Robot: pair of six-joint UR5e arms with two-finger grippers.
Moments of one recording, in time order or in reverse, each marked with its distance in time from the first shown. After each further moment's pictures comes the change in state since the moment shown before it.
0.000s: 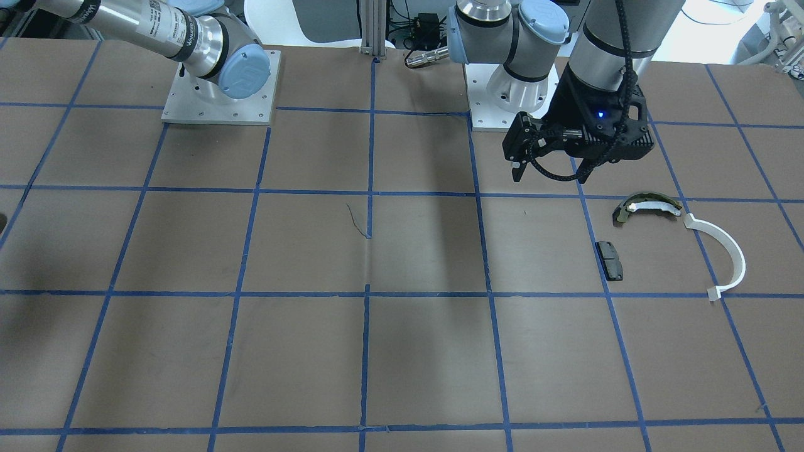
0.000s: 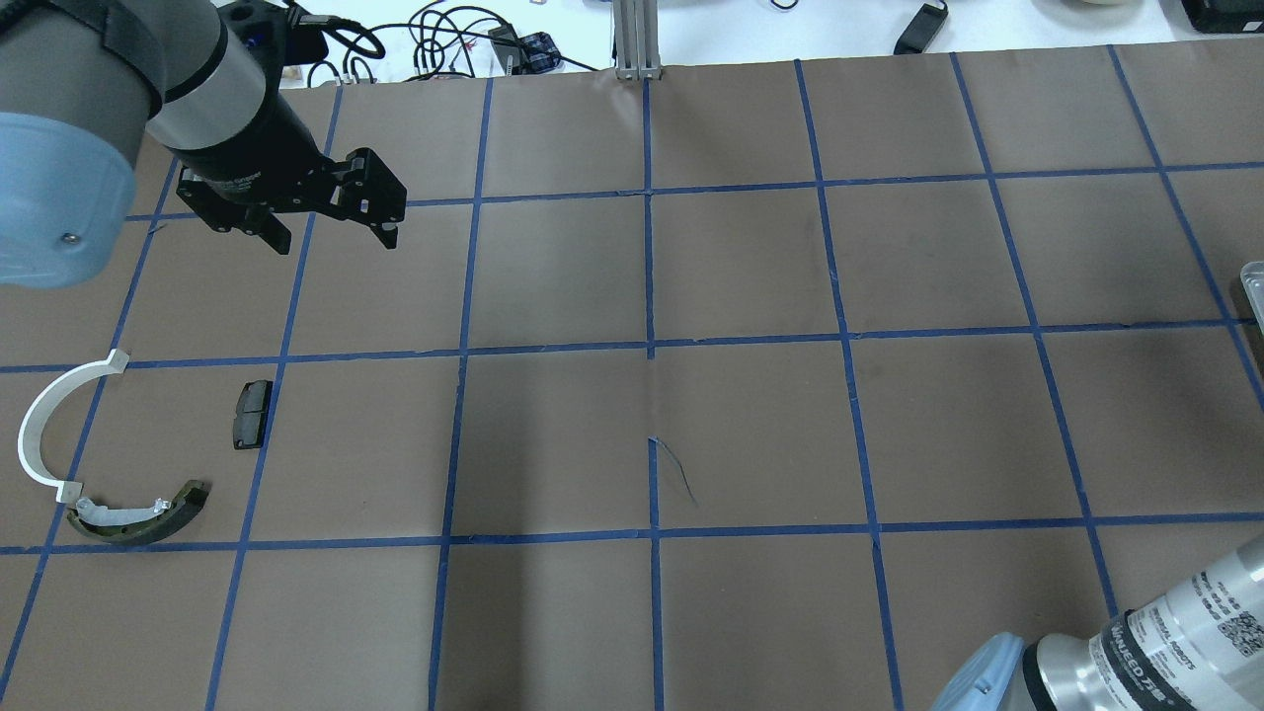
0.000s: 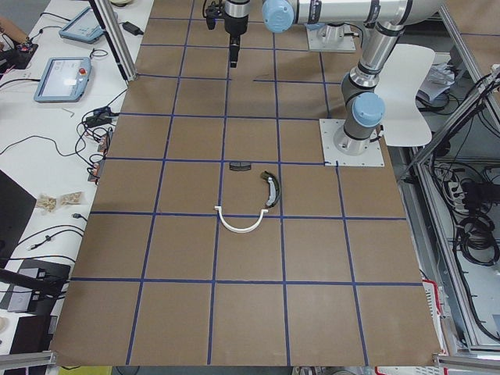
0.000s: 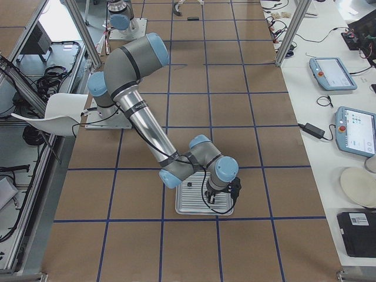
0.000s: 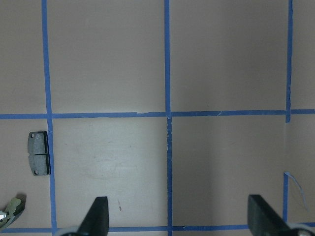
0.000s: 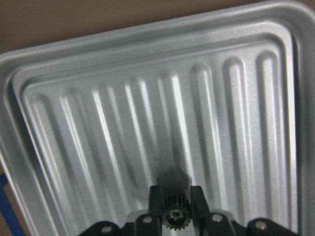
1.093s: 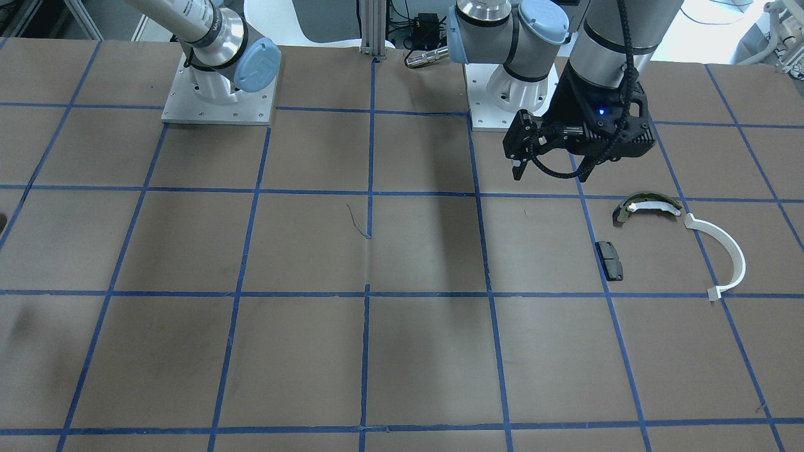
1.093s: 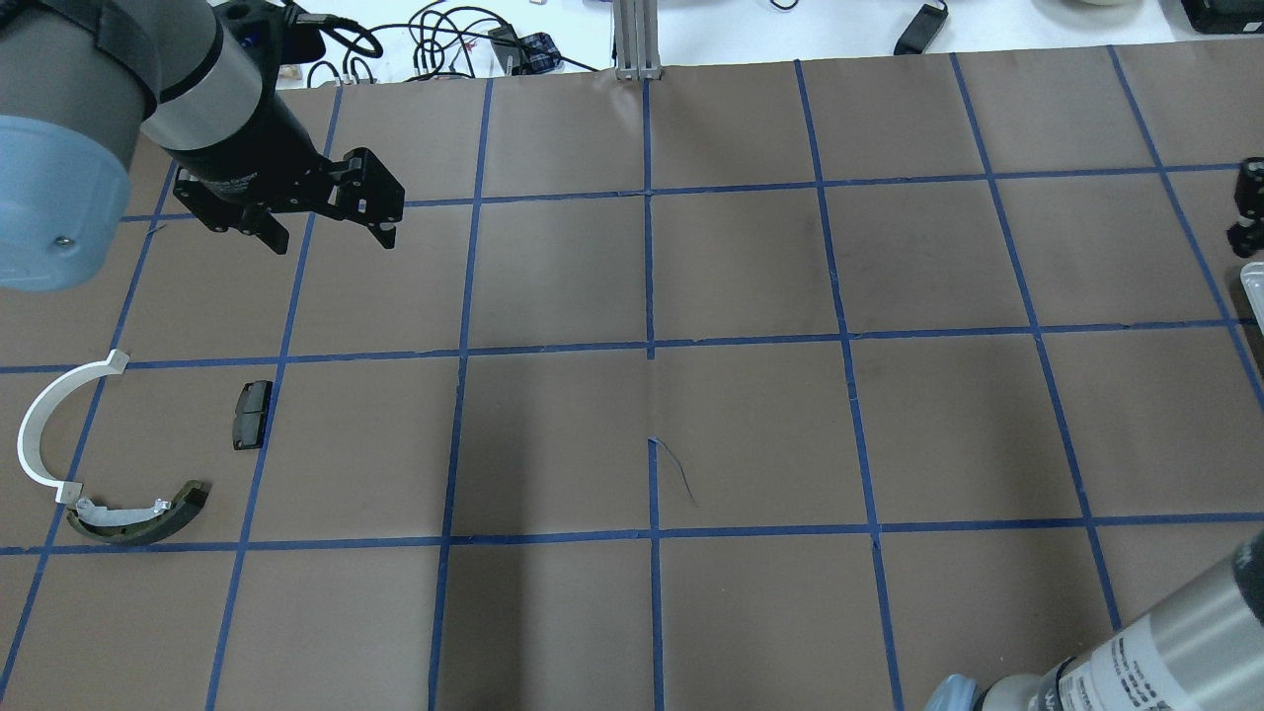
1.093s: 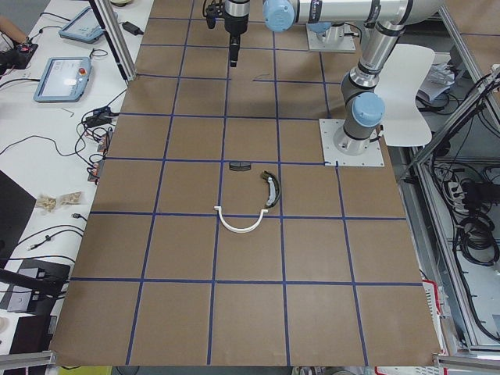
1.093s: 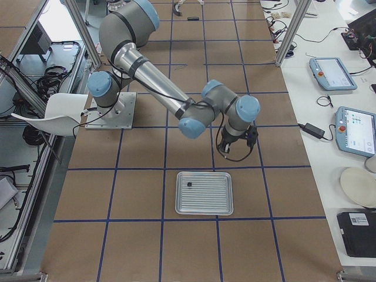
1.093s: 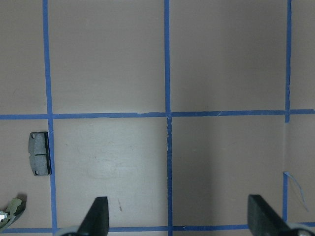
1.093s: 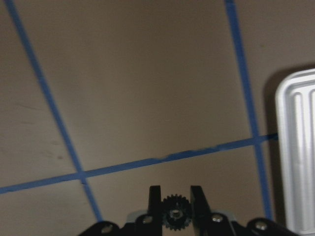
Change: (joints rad) left arm 0.000 0.004 0.000 0.000 0.000 0.002; right arm 0.319 -0.245 0.007 0.296 0.085 0.341
